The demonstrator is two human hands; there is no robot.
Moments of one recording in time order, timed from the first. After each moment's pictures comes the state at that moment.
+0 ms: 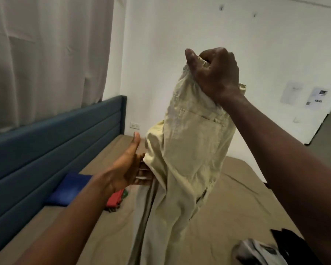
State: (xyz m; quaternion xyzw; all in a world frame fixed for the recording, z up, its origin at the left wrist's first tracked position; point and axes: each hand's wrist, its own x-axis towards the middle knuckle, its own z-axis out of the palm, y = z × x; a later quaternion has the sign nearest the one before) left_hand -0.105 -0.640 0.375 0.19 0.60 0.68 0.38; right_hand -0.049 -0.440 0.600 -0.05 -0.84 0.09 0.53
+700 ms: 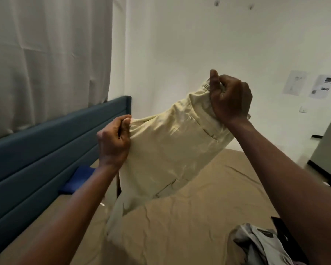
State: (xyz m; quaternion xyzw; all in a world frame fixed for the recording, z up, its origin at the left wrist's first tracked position) left_hand -0.018 -0.625 0.395 0.25 0.70 0.53 -0.41; right_hand 0.078 -0.364 0.535 -0.10 -0.80 0.10 0.58
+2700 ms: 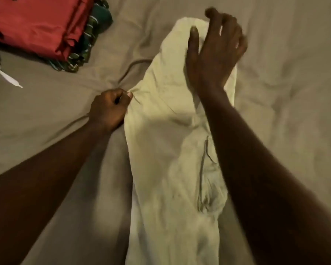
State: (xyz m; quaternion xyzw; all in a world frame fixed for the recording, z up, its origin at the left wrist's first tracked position) left_hand -0.427 -0.451 -0.350 0.00 0.92 0.37 0.12; right_hand -0.452 -0.206 -0.286 -0.19 -0.92 0.07 0.32
